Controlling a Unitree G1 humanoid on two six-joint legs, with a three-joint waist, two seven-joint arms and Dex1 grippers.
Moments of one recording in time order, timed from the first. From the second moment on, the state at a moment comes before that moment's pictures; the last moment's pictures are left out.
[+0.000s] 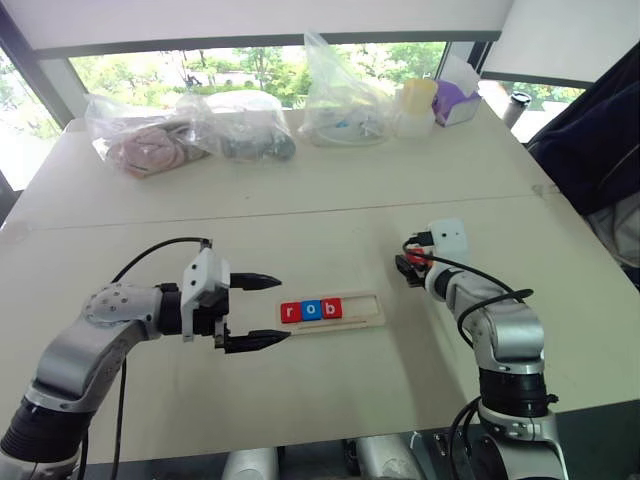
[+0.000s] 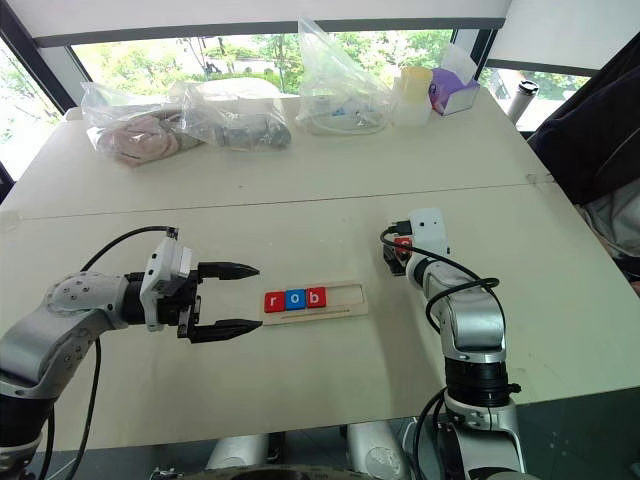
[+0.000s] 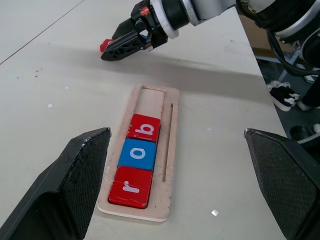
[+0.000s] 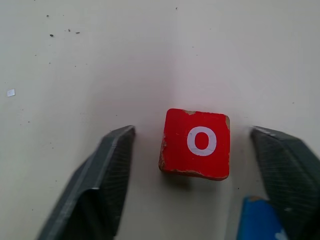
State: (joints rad) left arm -0.14 0.78 0.02 -0.40 -0.60 0.45 -1.12; right arm -0.37 -0.21 -0.11 -0.26 0.08 1.06 0.19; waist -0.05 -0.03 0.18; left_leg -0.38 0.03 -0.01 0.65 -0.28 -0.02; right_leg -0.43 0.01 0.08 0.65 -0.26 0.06
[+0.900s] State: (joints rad) left arm -0.21 0.73 -0.06 -0.33 -0.58 0.44 -1.16; right arm -0.12 -0.18 -0.20 -0.95 0.14 1.61 0.17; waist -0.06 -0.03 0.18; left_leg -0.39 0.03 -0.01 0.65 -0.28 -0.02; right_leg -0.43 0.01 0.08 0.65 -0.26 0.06
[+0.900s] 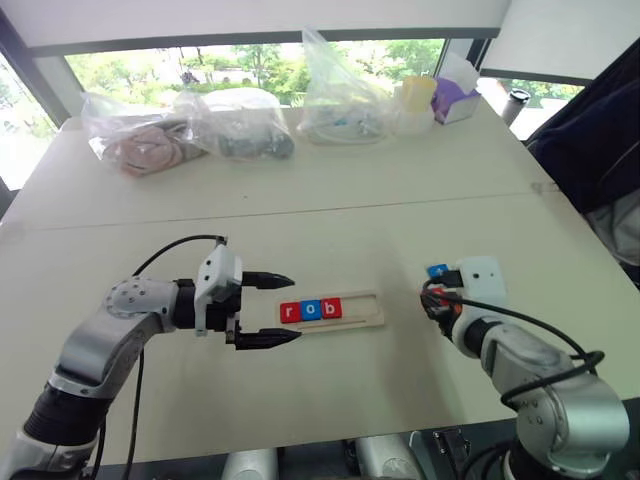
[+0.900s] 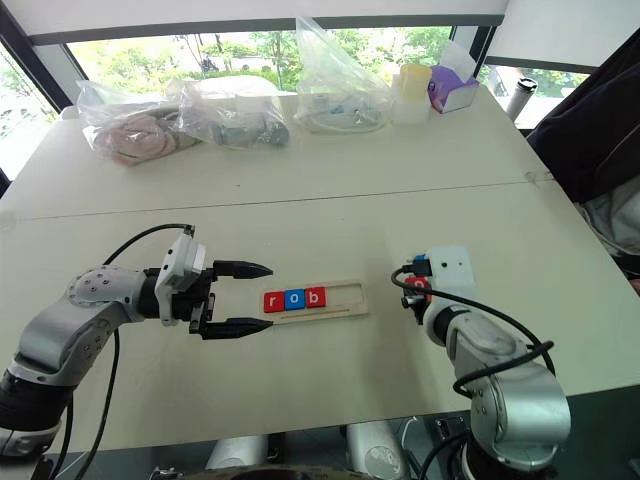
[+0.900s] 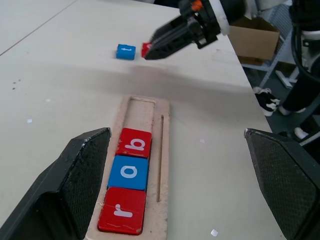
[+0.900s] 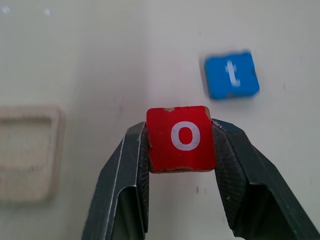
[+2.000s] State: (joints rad) left arm -0.15 0.77 -0.03 -0.33 -0.58 0.40 -1.22; right arm -0.01 -0.92 -0.13 -0.42 0.32 0.60 1.04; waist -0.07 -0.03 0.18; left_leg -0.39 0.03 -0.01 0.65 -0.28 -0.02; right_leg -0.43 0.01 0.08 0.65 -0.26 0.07
